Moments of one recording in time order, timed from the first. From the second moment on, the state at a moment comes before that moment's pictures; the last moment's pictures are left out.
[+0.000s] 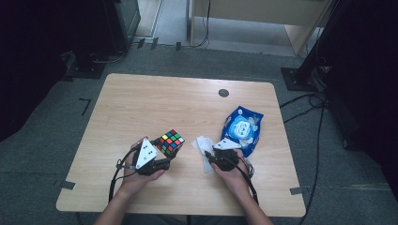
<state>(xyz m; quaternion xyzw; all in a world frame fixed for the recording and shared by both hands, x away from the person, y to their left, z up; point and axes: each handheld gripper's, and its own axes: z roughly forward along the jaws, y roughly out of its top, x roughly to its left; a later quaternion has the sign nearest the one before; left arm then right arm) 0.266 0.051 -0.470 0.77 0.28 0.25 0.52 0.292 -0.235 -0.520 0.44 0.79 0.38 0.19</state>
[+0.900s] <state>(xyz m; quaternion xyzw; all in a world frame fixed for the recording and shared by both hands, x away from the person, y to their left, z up) 0.243 0.015 -0.475 0.80 0.19 0.22 0.52 0.248 -0.211 -0.441 0.33 0.72 0.60 0.11</state>
